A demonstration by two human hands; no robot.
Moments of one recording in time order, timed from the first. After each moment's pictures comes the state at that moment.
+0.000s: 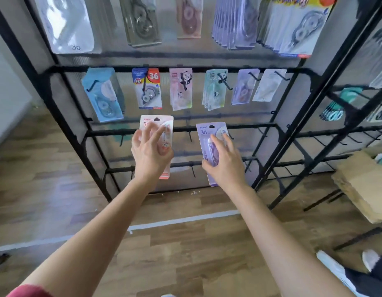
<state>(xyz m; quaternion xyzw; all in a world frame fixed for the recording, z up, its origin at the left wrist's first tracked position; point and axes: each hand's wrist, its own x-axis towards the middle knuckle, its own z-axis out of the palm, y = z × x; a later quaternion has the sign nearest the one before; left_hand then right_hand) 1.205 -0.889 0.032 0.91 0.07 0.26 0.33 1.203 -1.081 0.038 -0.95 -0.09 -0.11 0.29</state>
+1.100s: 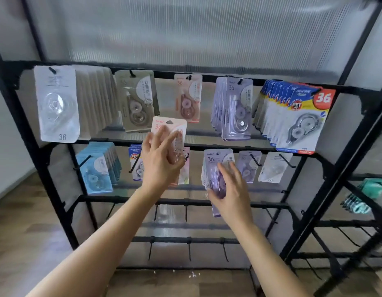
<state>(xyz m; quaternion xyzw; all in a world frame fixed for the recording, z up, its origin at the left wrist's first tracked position) 1.365 -0.933 0.155 0.86 0.02 0.39 0.32 1.367 -1.121 0.105 -0.88 -0.19 -0.22 0.37</state>
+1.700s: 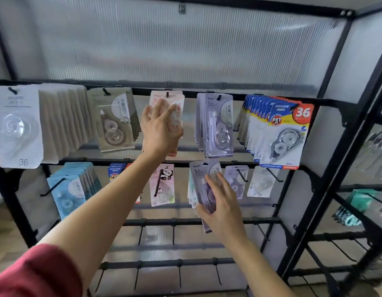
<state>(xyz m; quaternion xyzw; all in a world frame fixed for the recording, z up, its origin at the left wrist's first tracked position) 1.467 -0.950 0.233 0.87 0.03 0.42 0.25 1.396 -1.140 0.110 -0.88 -0.23 -0.22 0.35</state>
